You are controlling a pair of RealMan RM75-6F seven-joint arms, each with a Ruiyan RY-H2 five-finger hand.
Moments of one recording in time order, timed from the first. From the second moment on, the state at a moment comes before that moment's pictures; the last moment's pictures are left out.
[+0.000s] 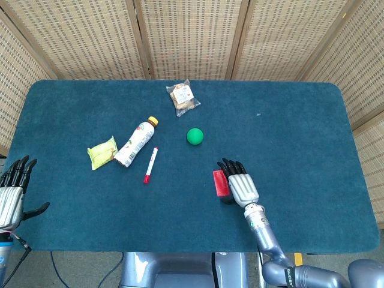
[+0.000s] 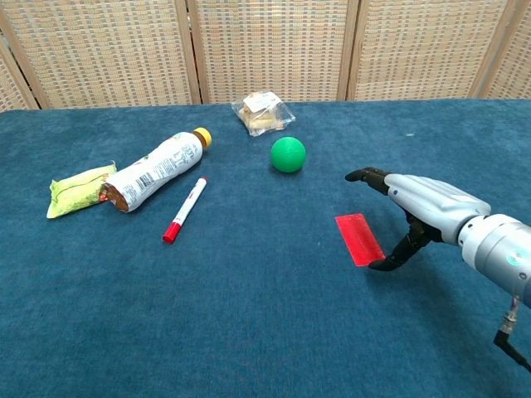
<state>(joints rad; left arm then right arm) -0.10 -1.16 -0.08 -1.66 1.47 1.51 0.15 0.53 -1.78 0.19 -1.38 -1.18 1.08 -0.31</state>
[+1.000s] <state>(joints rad) -0.11 -1.18 -0.08 -1.65 1.47 1.51 0.15 0.56 -1.85 0.21 -1.22 -1.15 1.09 -0.33</state>
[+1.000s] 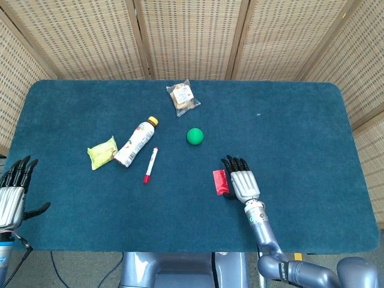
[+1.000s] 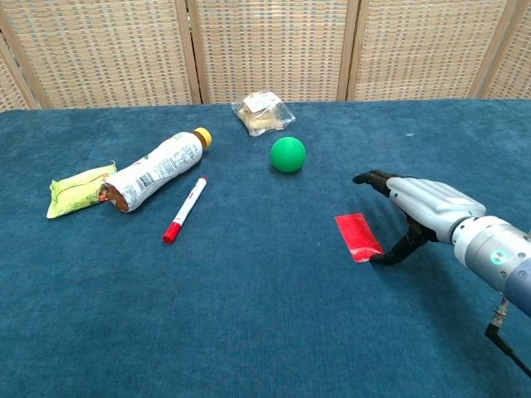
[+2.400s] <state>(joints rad) -0.11 -1.17 -0.08 -1.65 1.46 1.51 0.13 0.55 -1.82 0.19 -1.32 -1.17 1.10 -0.32</state>
